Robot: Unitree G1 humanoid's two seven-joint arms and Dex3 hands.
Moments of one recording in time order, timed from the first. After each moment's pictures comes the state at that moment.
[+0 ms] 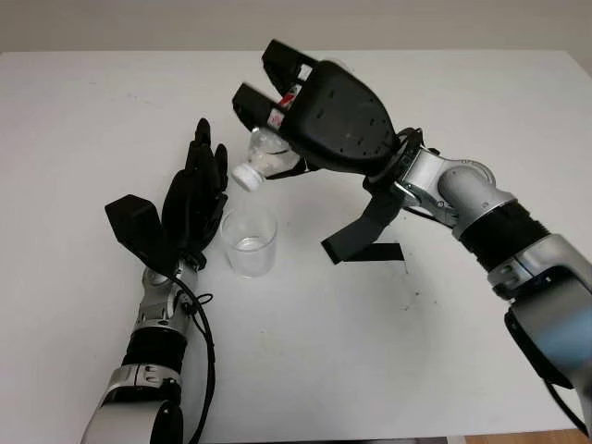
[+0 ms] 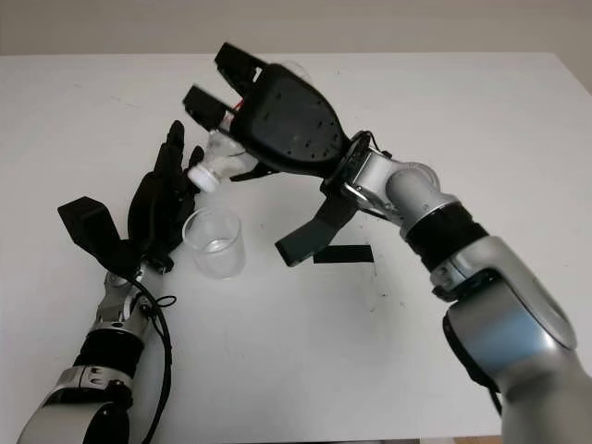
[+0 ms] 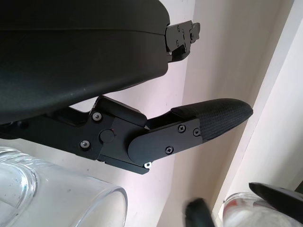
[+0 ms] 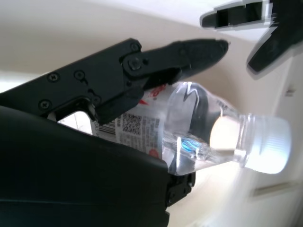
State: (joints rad) left arm -0.58 0.07 0.21 0.68 -0.26 -0.26 -0.33; right arm -1.03 -0.48 0.55 0.65 -0.95 -0.50 -0.65
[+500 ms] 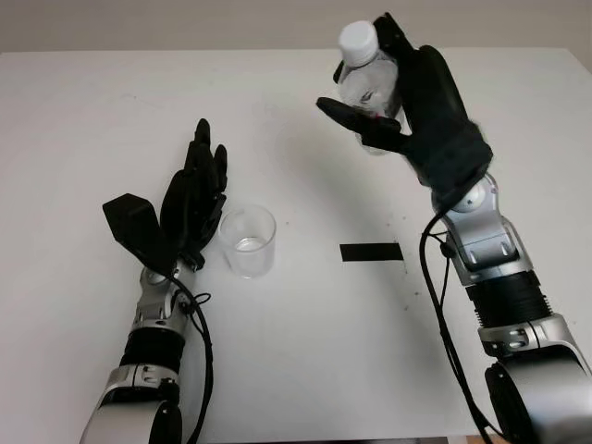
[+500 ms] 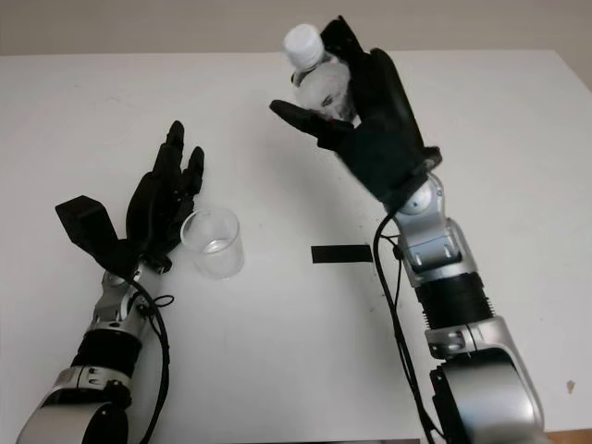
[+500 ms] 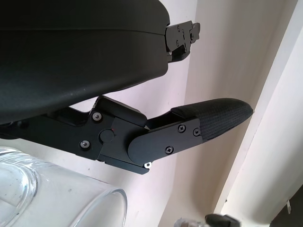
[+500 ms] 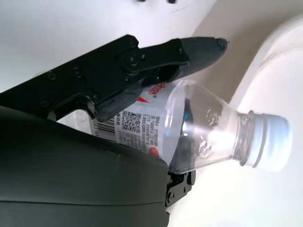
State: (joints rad) left arm -0.58 0.08 0.21 0.66 -0.27 -0.23 -0.34; right arm -0.67 -0.31 0.03 0.09 -0.04 0.16 0.00
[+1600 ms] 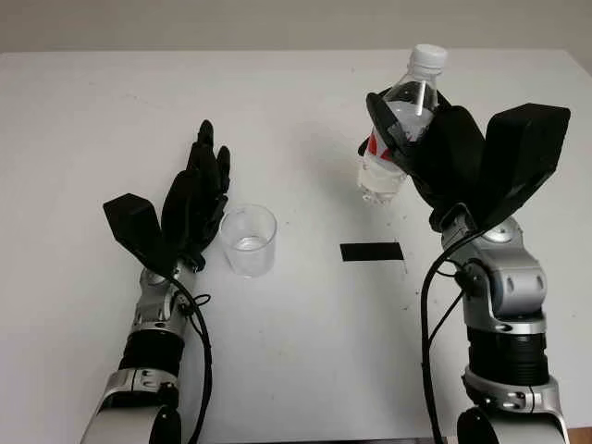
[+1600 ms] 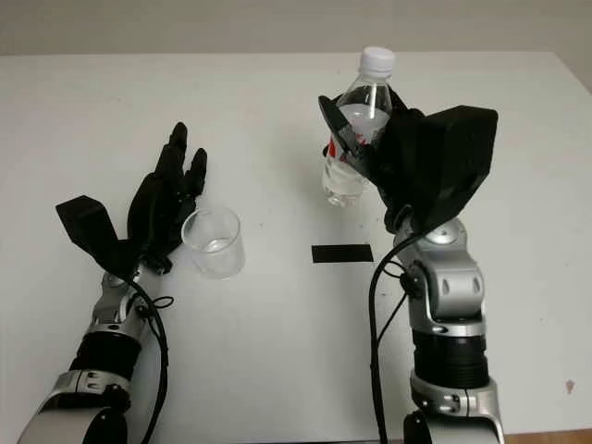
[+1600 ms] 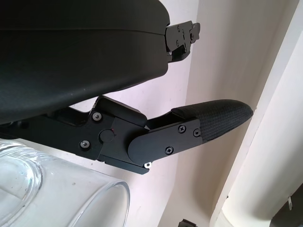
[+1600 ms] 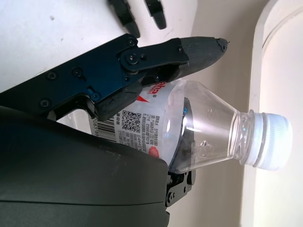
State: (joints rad) left arm -0.56 0.08 0.20 0.62 -0.26 -0.20 -0.34; right arm -0.48 -0.17 -0.06 -0.12 0.07 0.36 0.03
